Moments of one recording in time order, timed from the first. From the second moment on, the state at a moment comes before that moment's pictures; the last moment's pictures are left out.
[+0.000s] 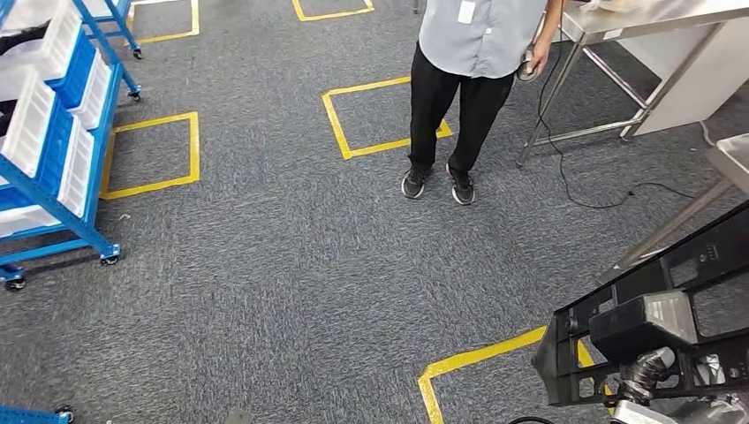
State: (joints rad) left arm -0.06 -0.24 0.88 -0.20 -1.23 0.36 -0.42; right arm 0.41 0.16 -0.02 -1.91 0.41 -0.69 -0.63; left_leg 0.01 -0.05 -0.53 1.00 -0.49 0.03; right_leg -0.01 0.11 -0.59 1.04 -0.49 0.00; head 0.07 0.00
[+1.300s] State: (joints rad) left arm -0.06 -0.25 0.88 -0.20 -1.23 0.36 -0.44; right arm 0.40 0.17 -0.07 -1.92 0.41 -0.66 -0.63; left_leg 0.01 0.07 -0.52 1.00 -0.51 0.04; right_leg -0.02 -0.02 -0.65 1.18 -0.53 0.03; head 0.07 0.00
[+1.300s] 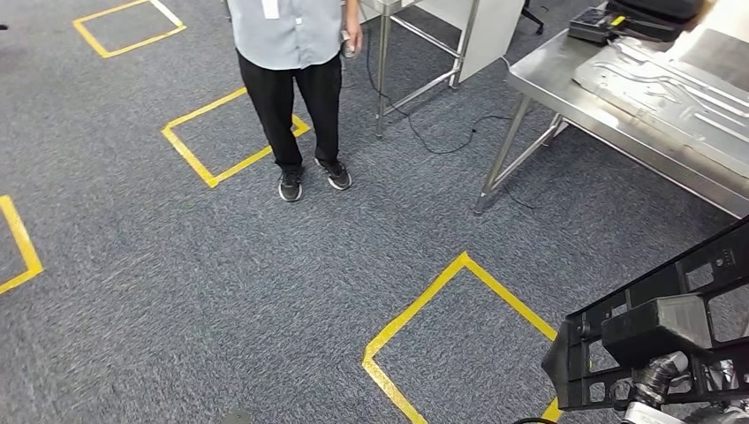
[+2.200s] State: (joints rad) left arm -0.05 -0.25 0.88 -0.20 -1.23 0.34 -0.46; right arm 0.40 0.18 -0.07 -1.91 0.43 -0.64 -0.64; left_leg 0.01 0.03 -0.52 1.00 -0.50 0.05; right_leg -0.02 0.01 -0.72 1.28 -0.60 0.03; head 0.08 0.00
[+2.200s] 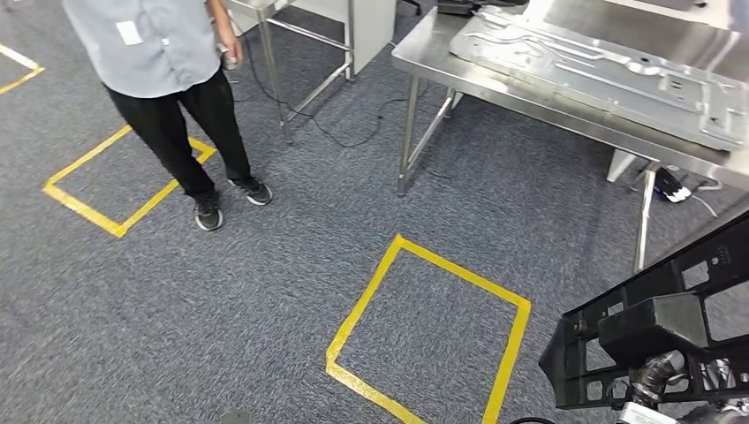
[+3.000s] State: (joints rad) left arm -0.06 -0.24 0.89 -0.20 -1.23 0.31 -0.48; right arm 0.40 0.15 -0.04 -1.89 0.46 -0.57 -0.61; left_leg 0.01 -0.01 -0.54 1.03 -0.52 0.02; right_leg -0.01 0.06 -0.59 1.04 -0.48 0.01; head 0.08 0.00
